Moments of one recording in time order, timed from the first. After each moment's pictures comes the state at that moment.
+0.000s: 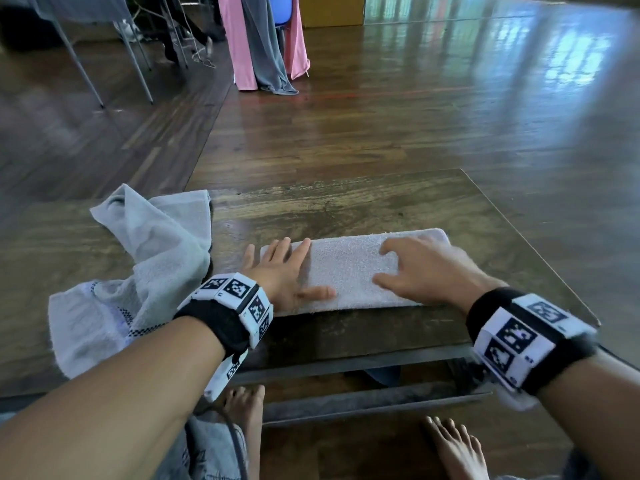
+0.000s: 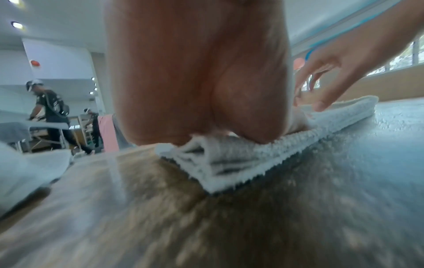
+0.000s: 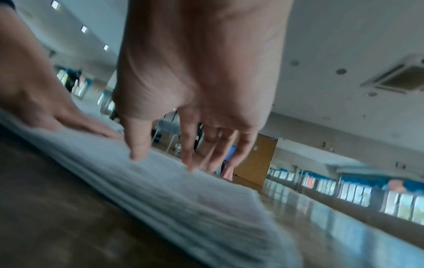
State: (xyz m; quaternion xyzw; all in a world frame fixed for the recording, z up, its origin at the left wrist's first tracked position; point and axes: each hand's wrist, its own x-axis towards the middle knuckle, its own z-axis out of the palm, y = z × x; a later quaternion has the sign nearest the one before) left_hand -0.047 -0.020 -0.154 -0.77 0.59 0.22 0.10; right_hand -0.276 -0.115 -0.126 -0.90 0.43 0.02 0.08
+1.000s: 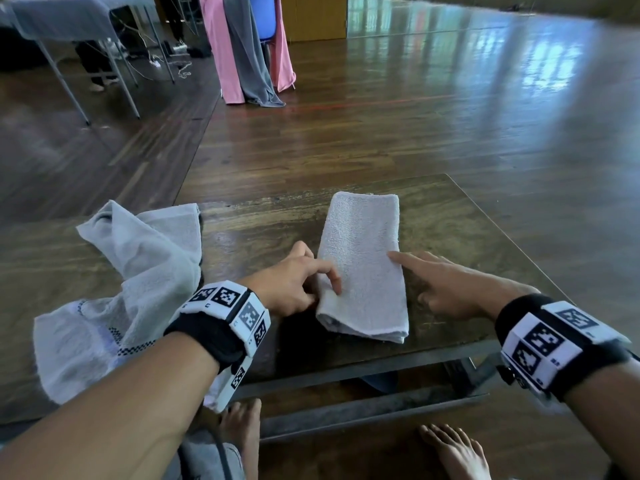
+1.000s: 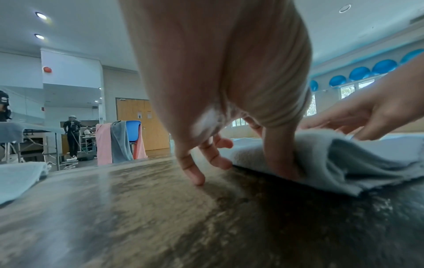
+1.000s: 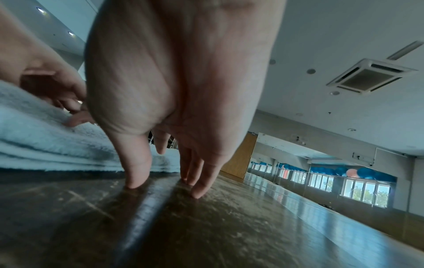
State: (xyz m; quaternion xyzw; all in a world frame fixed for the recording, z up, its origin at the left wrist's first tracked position) left_hand -0.067 -0.022 -0.130 -0.65 0.69 0.29 -0.12; right_hand -0.326 -0.128 -0.138 -0.87 0.41 0.11 0.23
